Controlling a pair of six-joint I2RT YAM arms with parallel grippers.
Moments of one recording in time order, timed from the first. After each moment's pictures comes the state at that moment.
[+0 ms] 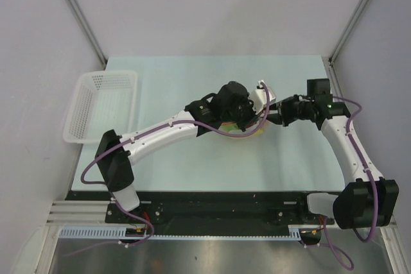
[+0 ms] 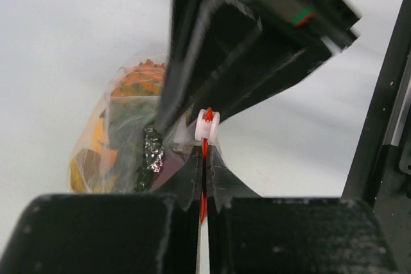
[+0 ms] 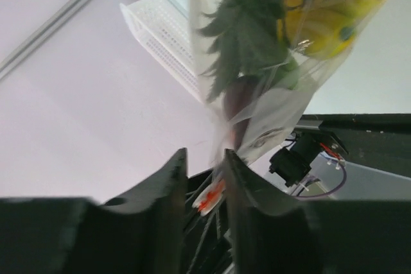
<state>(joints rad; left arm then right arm) -0.99 1.72 1.56 -0.35 0.14 0.15 0.07 1.23 1.07 -0.70 -0.68 1.44</state>
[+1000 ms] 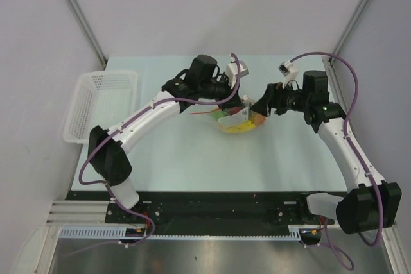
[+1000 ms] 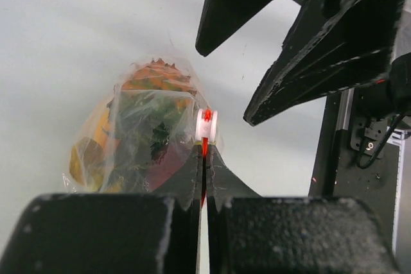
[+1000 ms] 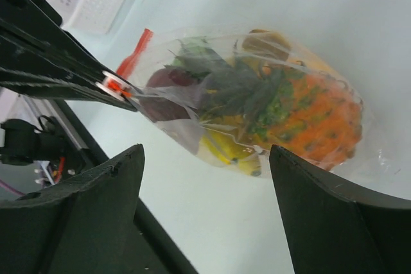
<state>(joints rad) -0.73 1.71 1.63 -0.44 0.55 0.11 0.15 1.20 1.10 -0.43 -0.69 0.18</state>
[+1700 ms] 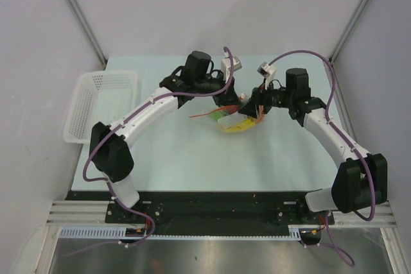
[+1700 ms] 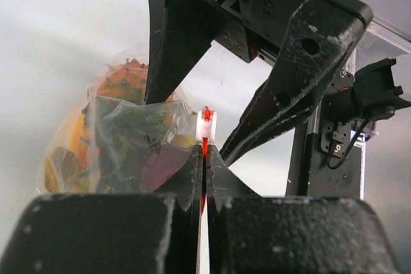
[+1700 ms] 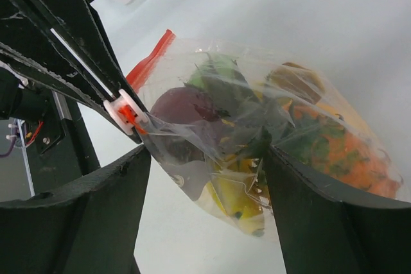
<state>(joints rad) -0.65 1.75 1.62 -0.40 0.72 0.02 0.24 1.38 1.08 -0.22 -0.84 -0.02</state>
